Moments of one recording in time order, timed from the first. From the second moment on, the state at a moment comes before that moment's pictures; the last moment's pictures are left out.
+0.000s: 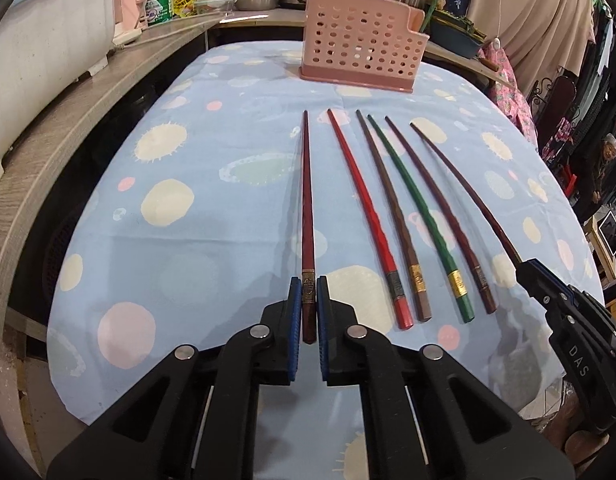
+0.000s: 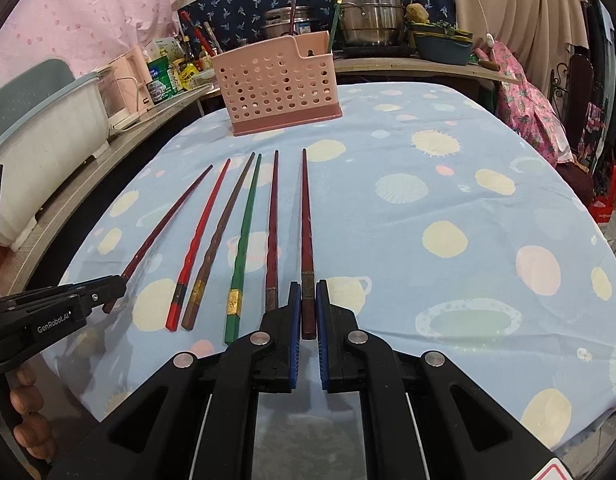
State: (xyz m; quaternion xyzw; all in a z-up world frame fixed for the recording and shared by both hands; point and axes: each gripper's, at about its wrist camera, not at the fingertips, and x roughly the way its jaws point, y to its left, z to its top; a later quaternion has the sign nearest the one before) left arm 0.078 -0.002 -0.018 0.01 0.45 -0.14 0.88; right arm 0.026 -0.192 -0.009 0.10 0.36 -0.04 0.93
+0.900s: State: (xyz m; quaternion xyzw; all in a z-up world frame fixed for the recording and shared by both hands) left arm 0.131 0.014 0.126 -0.04 0.34 -0.13 0.93; right arm 0.071 -0.231 0.127 0.13 0.24 -0.03 0.96
